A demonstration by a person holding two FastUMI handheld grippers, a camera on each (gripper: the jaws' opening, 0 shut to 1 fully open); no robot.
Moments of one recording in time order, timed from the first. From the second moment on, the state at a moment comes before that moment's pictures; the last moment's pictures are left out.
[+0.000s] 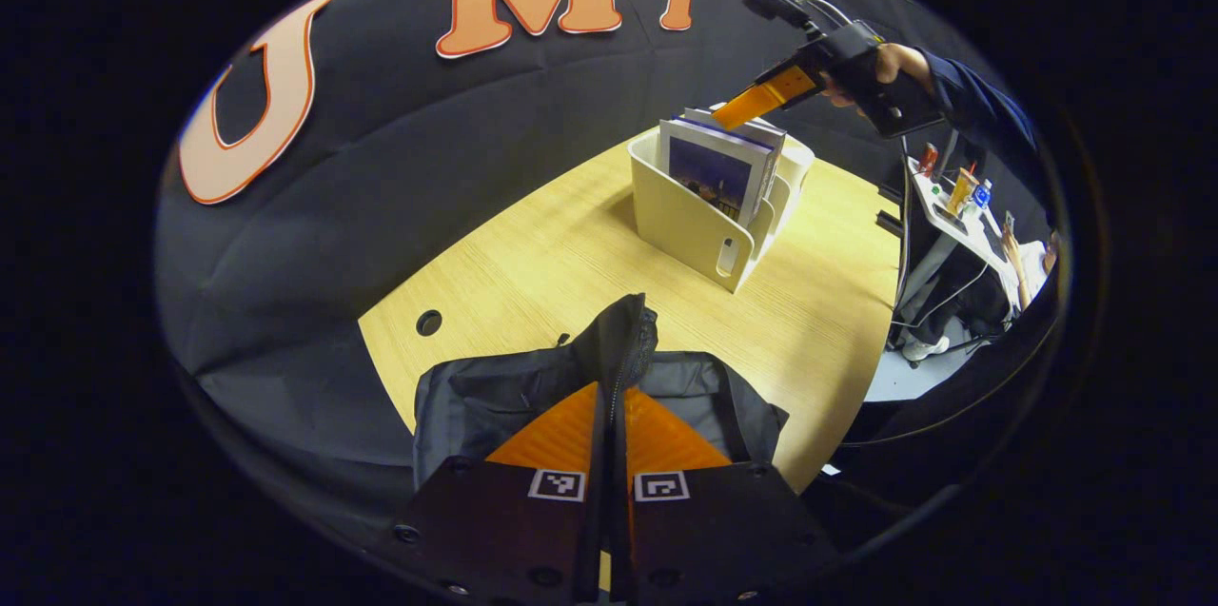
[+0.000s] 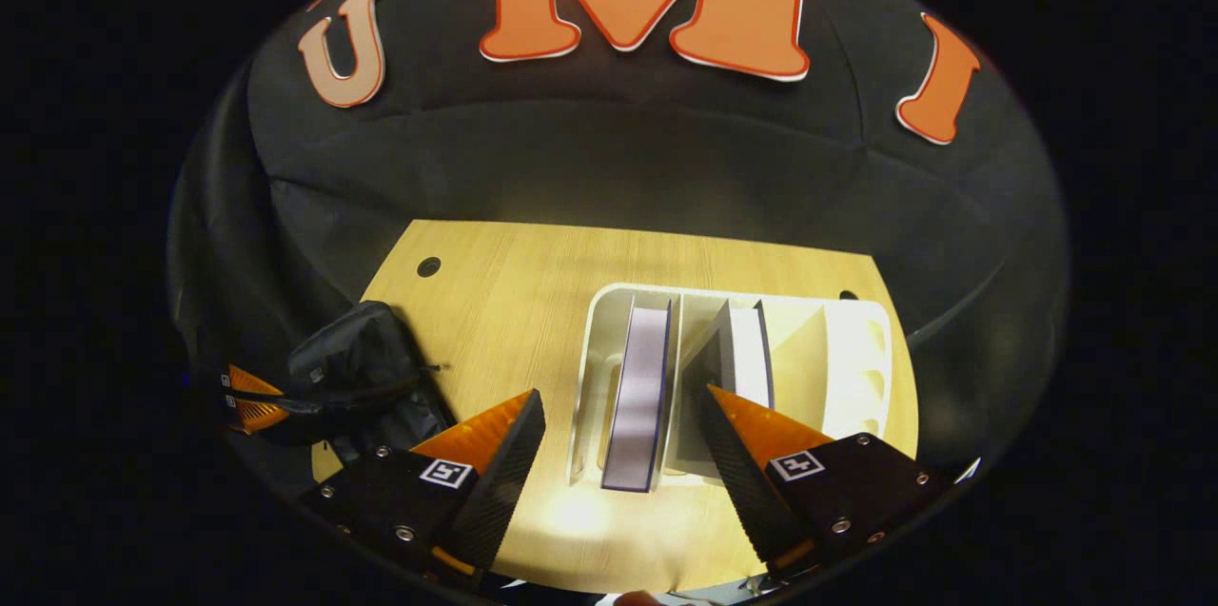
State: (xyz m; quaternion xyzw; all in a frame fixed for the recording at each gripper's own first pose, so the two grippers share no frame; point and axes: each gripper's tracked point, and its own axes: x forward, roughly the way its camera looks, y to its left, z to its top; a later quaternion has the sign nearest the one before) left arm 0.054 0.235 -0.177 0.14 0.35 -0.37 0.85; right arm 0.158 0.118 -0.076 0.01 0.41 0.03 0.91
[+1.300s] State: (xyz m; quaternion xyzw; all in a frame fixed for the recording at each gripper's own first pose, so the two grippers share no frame) left arm 0.058 0.235 -0.165 0.10 0.43 -0.39 0.81; right arm 0.148 0.108 -0.136 0.03 0.58 -0.02 0.81
